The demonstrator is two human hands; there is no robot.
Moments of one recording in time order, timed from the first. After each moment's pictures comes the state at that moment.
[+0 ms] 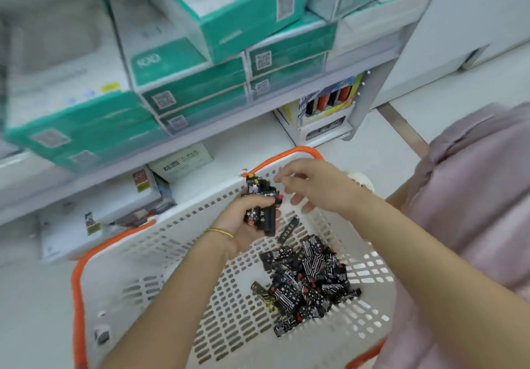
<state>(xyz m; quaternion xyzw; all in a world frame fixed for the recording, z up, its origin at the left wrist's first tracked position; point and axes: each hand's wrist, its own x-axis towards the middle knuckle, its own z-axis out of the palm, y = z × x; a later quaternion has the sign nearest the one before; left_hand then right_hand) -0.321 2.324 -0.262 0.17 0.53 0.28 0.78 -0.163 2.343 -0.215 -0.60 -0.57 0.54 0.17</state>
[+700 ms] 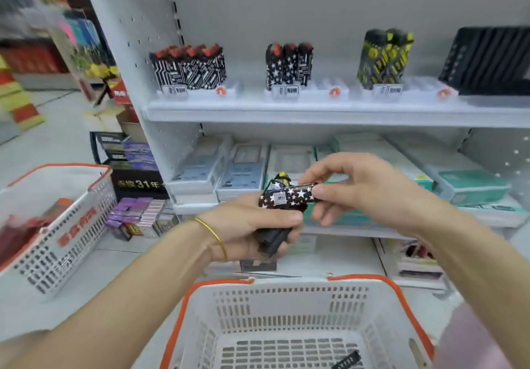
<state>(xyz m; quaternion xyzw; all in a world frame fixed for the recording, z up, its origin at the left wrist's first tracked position) -0.433 2.241 -0.016 0.38 0.49 0.43 0.66 -0.264 2.314 0.021 -0.28 -0.76 0.54 0.22</state>
